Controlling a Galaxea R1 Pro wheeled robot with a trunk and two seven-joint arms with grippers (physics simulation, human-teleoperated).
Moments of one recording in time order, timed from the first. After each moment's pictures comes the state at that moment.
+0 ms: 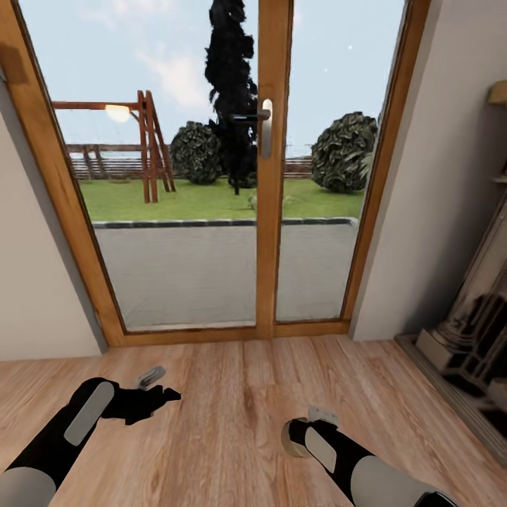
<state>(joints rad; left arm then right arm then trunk) -0.51 0.27 -0.13 -0.96 0.90 0.98 0.08 -0.67 0.10 0.58 -0.25 -0.89 0.20 -0.29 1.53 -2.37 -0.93</state>
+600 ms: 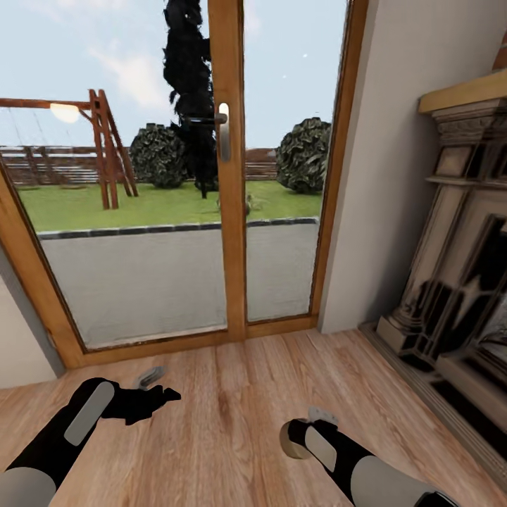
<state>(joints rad) -0.51 0.27 -0.13 -0.96 0.90 0.98 0.08 -0.67 0.10 0.58 -0.25 -0.93 0.20 -0.29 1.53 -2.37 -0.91</state>
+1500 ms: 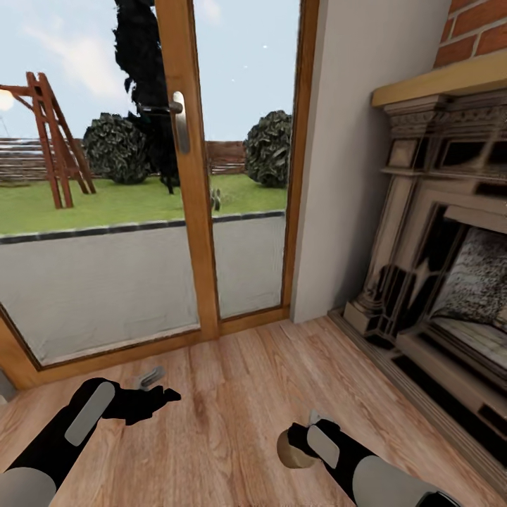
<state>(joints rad) -0.51 0.27 -0.13 -0.96 0.90 0.98 0.08 -0.67 0.09 0.58 -0.26 -1.02 0.27 -0.29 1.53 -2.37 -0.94</state>
